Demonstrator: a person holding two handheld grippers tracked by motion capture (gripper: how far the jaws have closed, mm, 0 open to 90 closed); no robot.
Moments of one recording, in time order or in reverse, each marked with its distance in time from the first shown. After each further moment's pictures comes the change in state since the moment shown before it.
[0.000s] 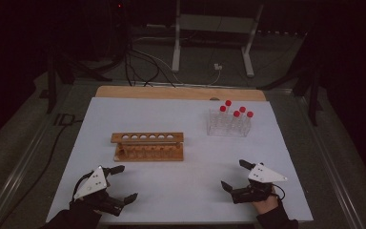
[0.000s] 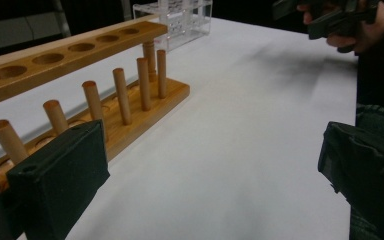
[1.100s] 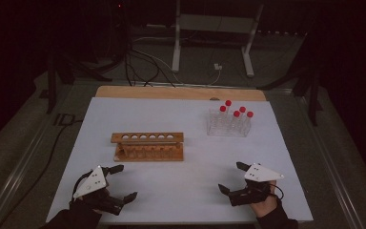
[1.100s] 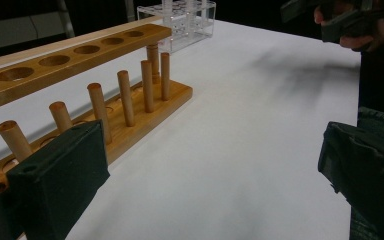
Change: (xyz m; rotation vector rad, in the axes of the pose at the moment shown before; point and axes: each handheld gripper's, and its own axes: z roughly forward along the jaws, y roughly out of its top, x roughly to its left) left arm 0.000 0.002 -0.001 -0.003 0.010 -0.012; right arm 0.011 0.015 -0.002 0.076 0.032 0.009
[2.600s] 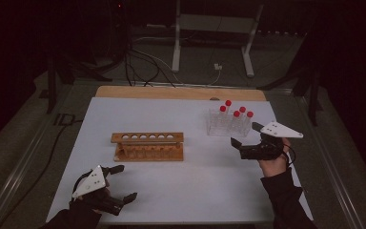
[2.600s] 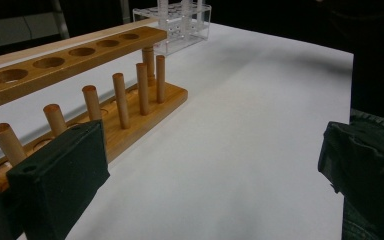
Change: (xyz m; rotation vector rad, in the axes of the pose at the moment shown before) left arm 0.000 0.001 -0.001 -0.011 -0.019 -0.008; right arm -0.075 0.080 -0.004 -0.129 -0.161 0.083
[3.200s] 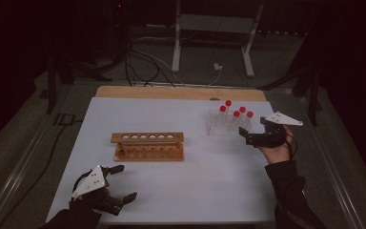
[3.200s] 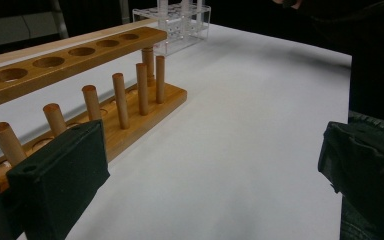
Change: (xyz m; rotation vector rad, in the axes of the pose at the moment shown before) left arm 0.001 0.000 0.000 -0.002 -0.005 -0.011; right arm -0.056 -0.014 0.029 0.084 -0.121 0.097
